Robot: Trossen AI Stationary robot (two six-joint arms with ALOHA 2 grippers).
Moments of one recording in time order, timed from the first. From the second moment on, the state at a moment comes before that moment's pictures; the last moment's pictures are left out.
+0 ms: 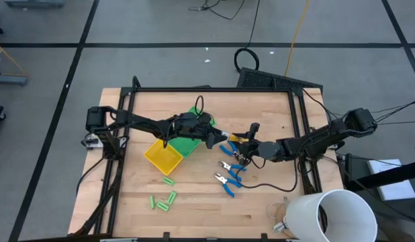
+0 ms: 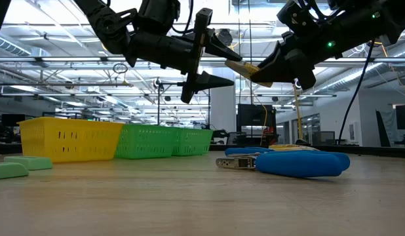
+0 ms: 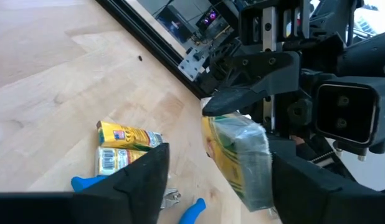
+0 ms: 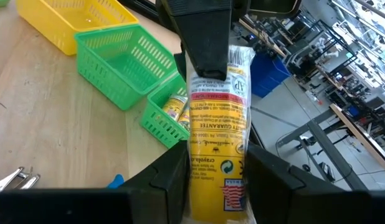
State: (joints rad) left arm 0.13 1.76 0.93 0.61 0.15 -0.72; right arm 0.23 1.33 0.52 0.46 0.71 -0.39
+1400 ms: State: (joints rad) left arm 0.34 1.55 0.93 0.28 0.52 -0.60; right arm 0.29 1.06 0.52 0.10 0.84 -0.11
